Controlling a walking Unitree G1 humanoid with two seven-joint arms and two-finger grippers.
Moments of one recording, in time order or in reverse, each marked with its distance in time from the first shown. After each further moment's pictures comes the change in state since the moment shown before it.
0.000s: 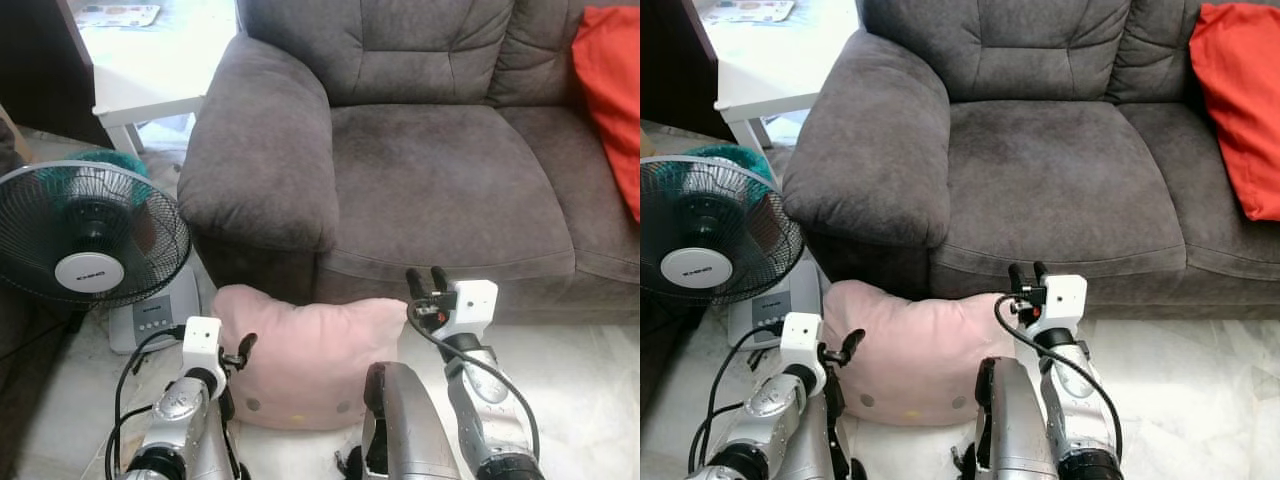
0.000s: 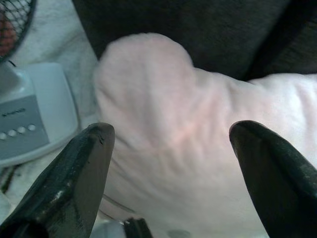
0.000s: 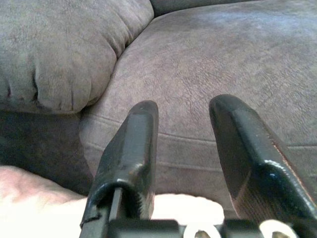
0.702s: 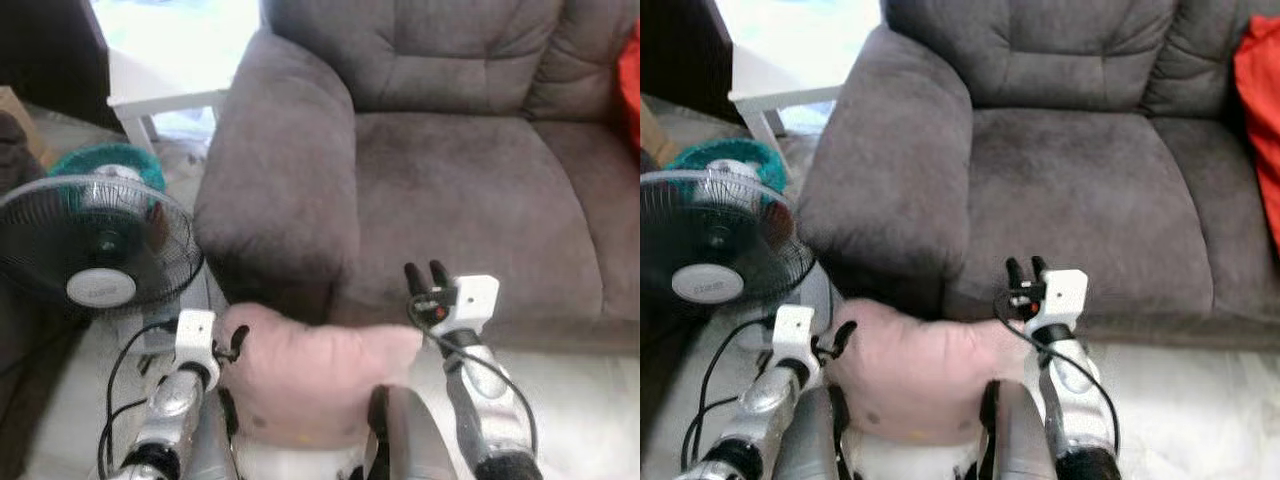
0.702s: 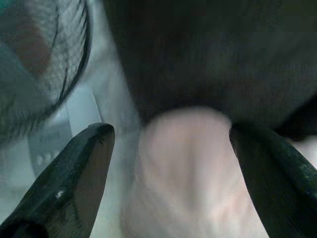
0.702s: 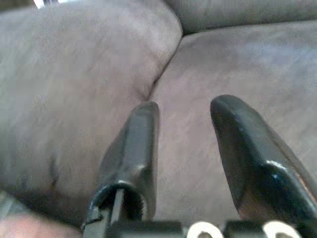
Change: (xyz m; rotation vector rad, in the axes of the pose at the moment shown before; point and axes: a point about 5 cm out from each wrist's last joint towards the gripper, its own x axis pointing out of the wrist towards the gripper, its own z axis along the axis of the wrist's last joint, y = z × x) left arm 0.000 0.008 0.006 0.026 -0.033 0.032; right arm 0.007 0.011 0.008 0.012 -0.038 0.048
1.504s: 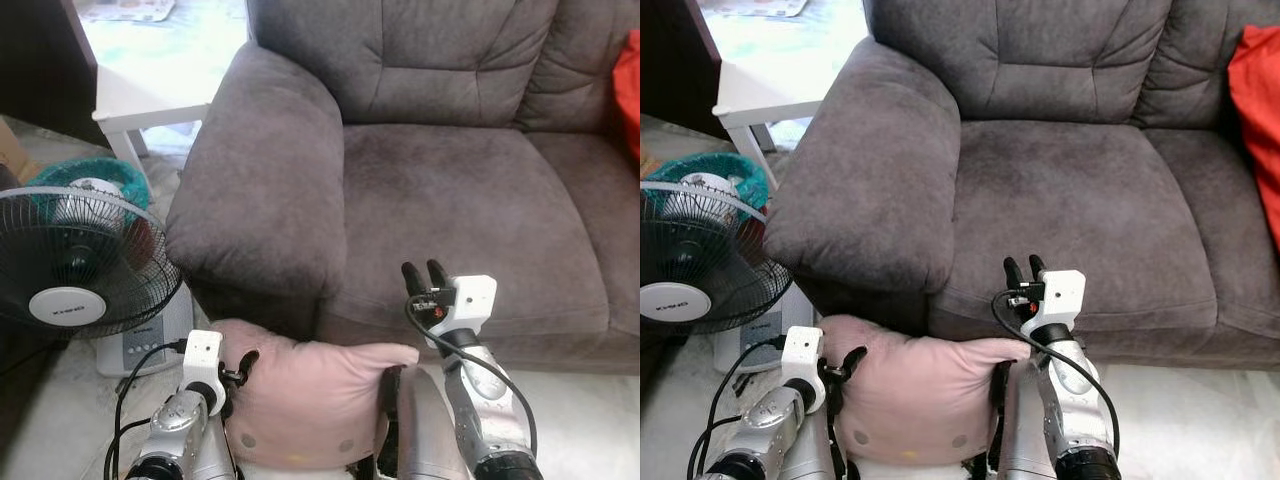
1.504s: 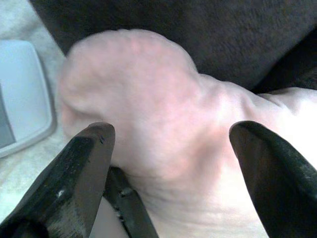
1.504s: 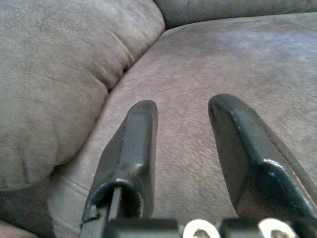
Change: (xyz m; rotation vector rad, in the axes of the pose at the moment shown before) left arm -0.010 -0.016 -0.030 -0.073 0.148 -0.100; right arm -0.005 -0.007 -0.003 -0.002 0.015 -0.025
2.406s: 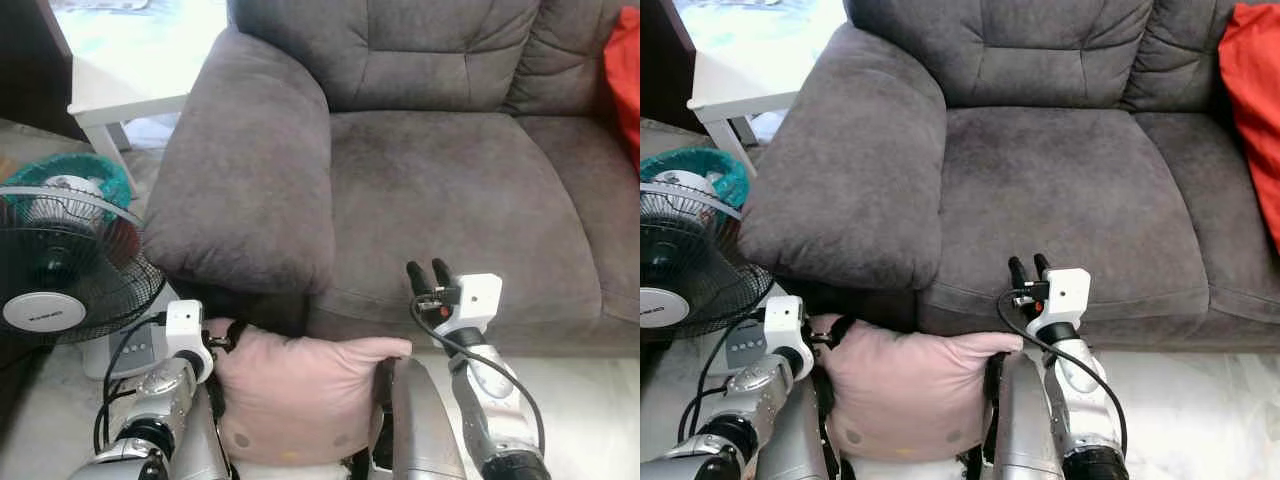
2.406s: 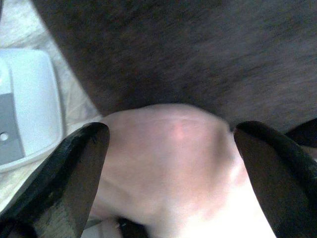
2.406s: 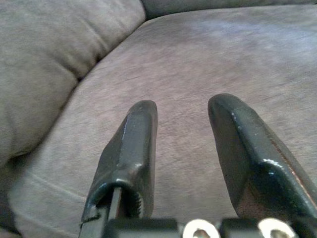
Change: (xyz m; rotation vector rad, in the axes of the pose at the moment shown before) left arm 0.011 0.033 0.040 -0.077 -0.033 0.106; right arm 0.000 -0.009 0.008 -0.037 -0.008 0.008
